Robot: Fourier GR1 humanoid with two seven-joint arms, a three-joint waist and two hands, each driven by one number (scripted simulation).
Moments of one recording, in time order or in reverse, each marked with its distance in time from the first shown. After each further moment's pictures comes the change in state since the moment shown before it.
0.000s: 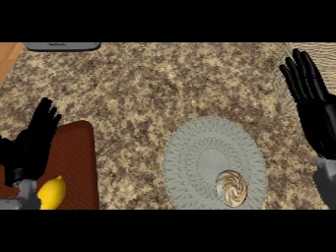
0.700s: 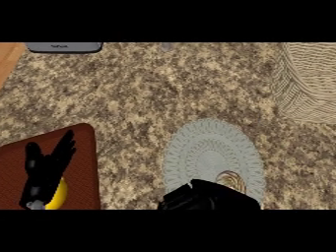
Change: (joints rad) left arm 0.111 0.034 -0.108 0.138 -0.039 -0.117 0.062; right arm 0.032 0.122 0.577 -0.163 0.055 0.419 -0.052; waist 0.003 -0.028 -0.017
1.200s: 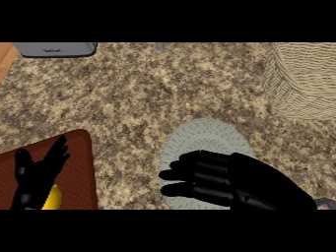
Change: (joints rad) left arm 0.047 0.022 0.028 -0.011 0.012 -0.024 -0.018; right arm -0.133 -0.226 -0.103 -0.199 0.399 -0.068 0.203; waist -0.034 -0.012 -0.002
